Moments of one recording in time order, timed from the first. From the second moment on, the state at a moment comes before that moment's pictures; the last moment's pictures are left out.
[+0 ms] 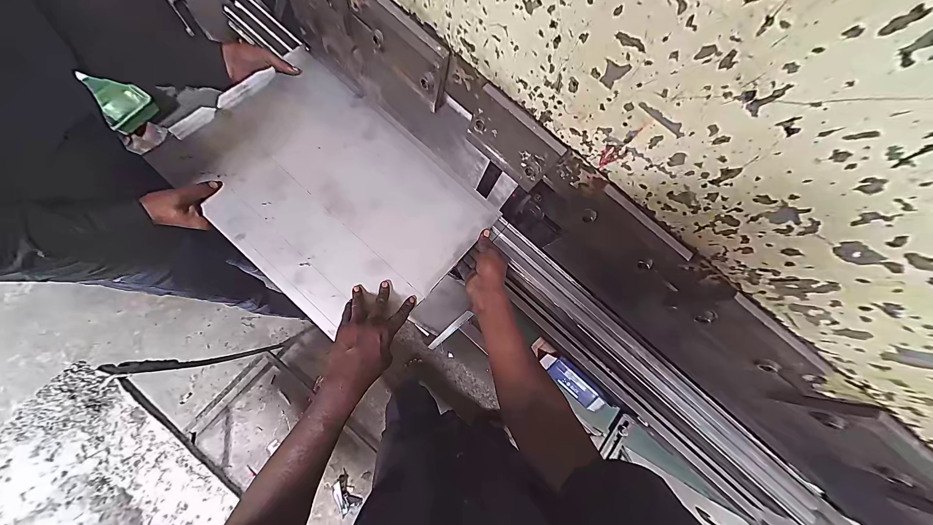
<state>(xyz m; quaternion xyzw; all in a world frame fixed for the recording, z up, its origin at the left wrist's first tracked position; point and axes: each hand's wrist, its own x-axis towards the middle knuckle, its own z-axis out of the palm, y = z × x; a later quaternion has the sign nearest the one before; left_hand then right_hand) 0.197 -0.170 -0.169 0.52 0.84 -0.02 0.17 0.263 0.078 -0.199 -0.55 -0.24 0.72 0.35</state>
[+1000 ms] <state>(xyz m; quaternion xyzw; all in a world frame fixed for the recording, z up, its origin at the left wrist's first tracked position) 0.191 -0.179 -0.166 0.55 0.82 0.03 0.16 0.268 0.081 -0.193 -0.52 -0.29 0.73 0.34</state>
